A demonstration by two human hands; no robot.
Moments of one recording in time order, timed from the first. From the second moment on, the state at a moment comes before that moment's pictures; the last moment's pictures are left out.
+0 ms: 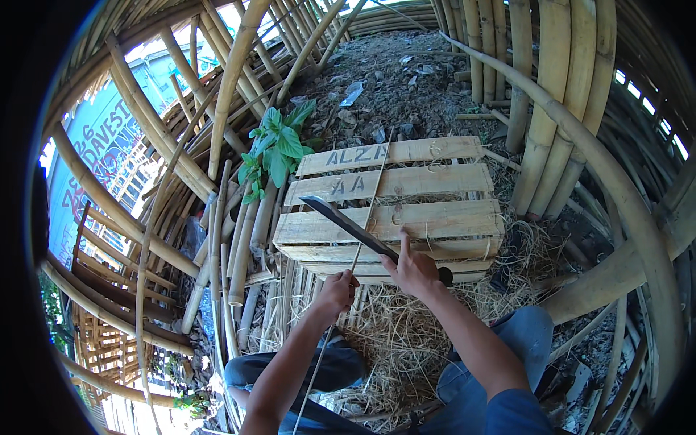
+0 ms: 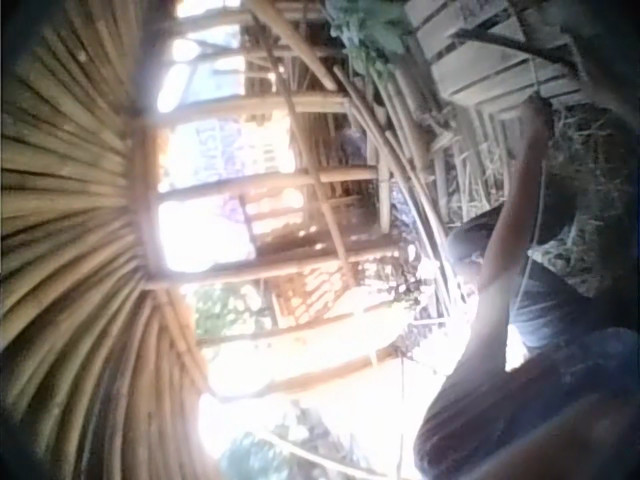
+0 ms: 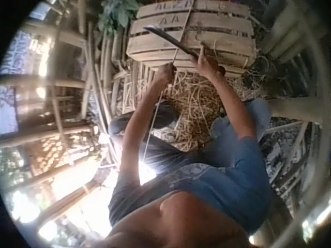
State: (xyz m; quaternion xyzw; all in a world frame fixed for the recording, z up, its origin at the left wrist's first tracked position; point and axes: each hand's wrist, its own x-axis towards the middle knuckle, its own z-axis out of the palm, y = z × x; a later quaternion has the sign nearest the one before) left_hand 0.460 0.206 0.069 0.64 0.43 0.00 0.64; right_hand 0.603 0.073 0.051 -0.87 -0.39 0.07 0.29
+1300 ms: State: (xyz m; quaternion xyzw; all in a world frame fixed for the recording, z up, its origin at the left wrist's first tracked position) left_hand 0.443 0.177 0.057 0.85 0.37 0.09 0.37; right_hand 0.598 0.076 0.048 -0.88 -0.38 0.06 0.27
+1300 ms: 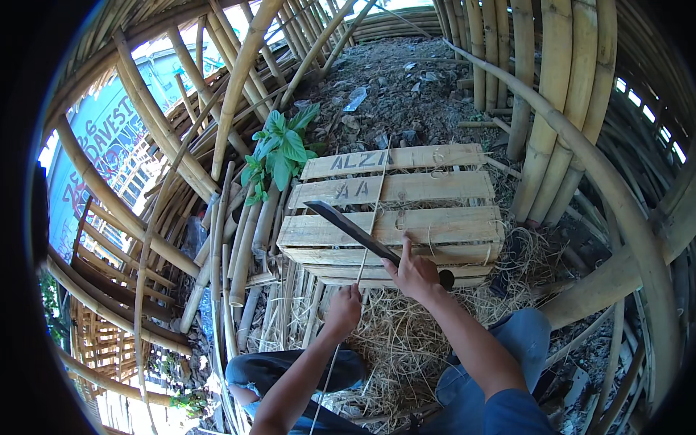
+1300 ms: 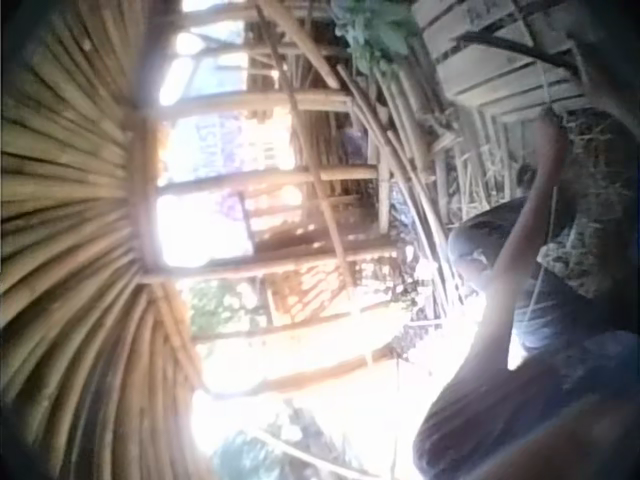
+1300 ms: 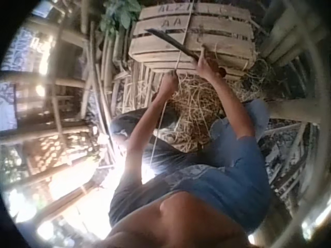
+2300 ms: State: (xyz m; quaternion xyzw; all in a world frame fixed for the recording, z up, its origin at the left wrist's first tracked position) left_hand 0.422 0.162 0.052 0.87 0.32 0.13 0.34; right_hand 0.600 0.075 0.058 -0.89 -0.38 0.11 0.24
